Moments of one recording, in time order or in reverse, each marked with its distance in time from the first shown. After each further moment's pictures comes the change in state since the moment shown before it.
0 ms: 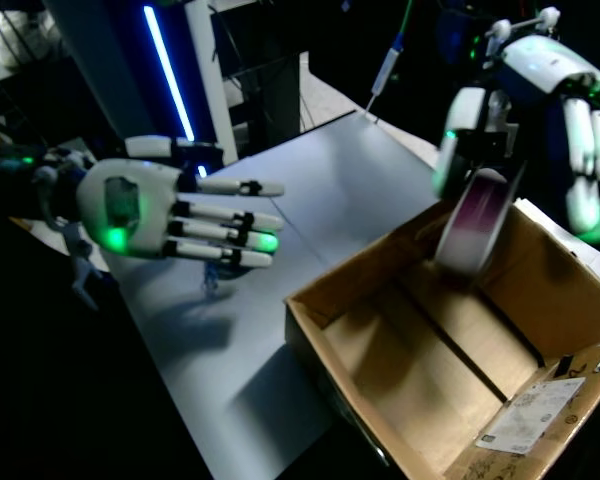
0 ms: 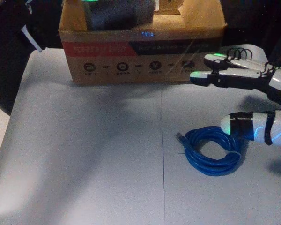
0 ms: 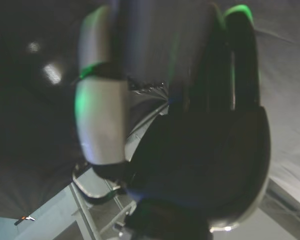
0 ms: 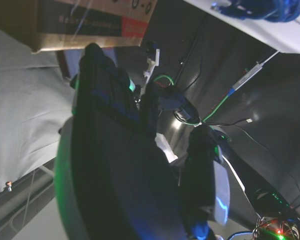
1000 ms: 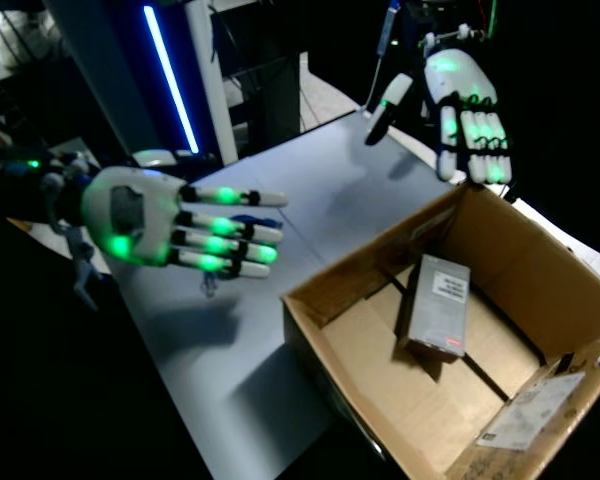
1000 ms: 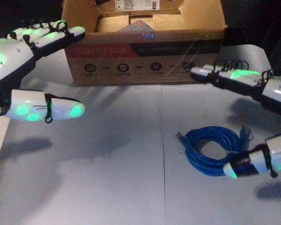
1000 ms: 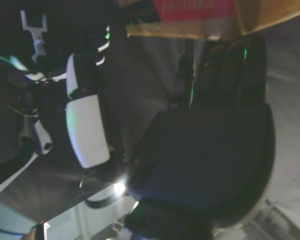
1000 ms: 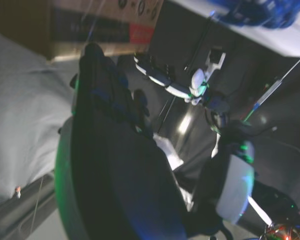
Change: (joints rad) left arm 0.524 0.349 -0.407 -0.074 -0.204 0.000; right arm 0.000 -0.011 0.000 -0.017 -0.087 0.000
